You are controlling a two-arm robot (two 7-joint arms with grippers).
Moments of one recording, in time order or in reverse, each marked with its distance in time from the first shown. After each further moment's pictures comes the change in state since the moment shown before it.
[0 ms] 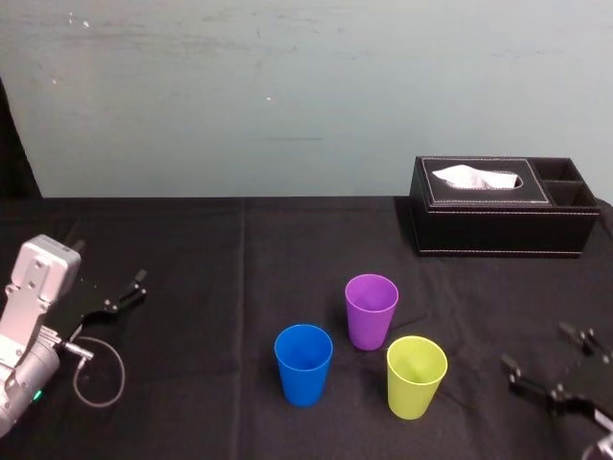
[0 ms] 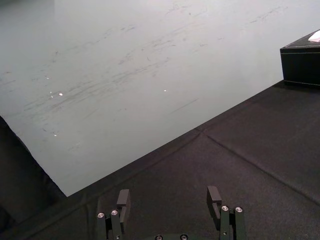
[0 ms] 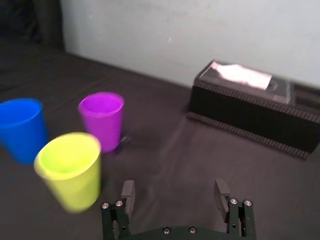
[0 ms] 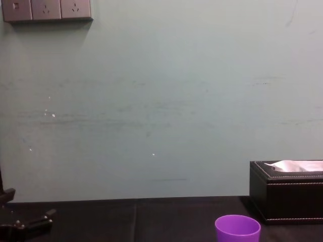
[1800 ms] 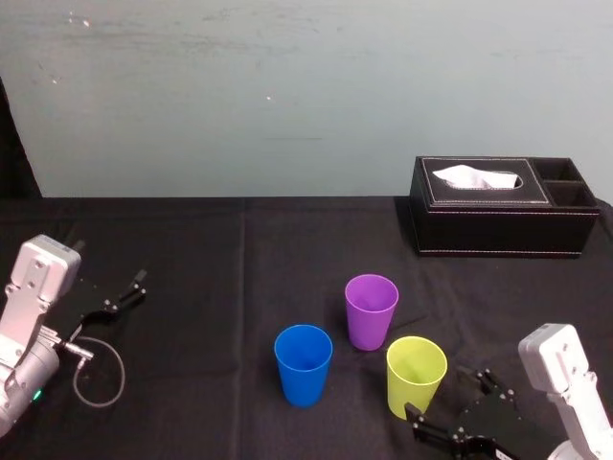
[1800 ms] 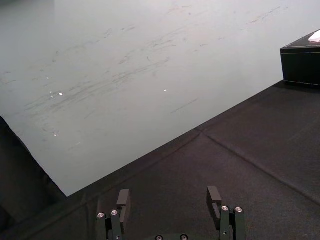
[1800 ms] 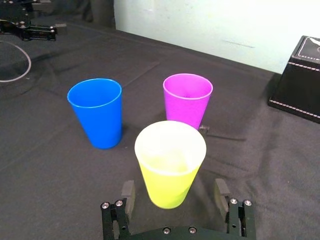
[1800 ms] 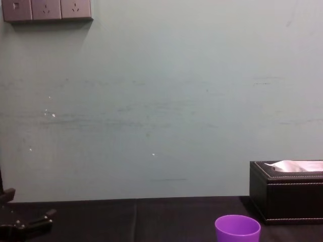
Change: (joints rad) left arm 0.000 0.000 0.000 0.000 0.000 0.000 0.000; right arm 0.075 -0.198 -0.124 0.004 -0.182 0.143 0.092
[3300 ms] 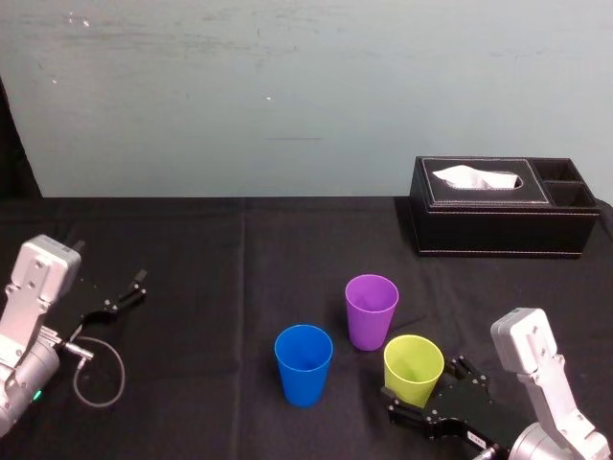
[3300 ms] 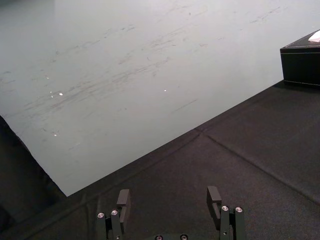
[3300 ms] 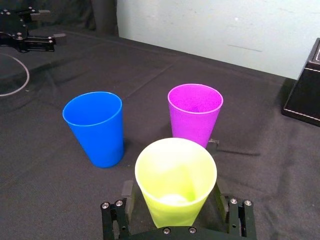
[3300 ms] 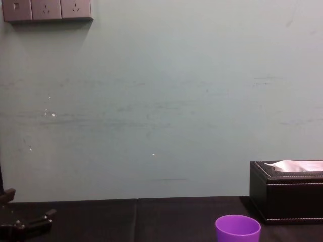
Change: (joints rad) left arm 0.000 0.000 0.000 0.000 0.000 0.000 0.000; right arm 0.073 -0.144 0.022 0.094 -0.086 0.017 0.089
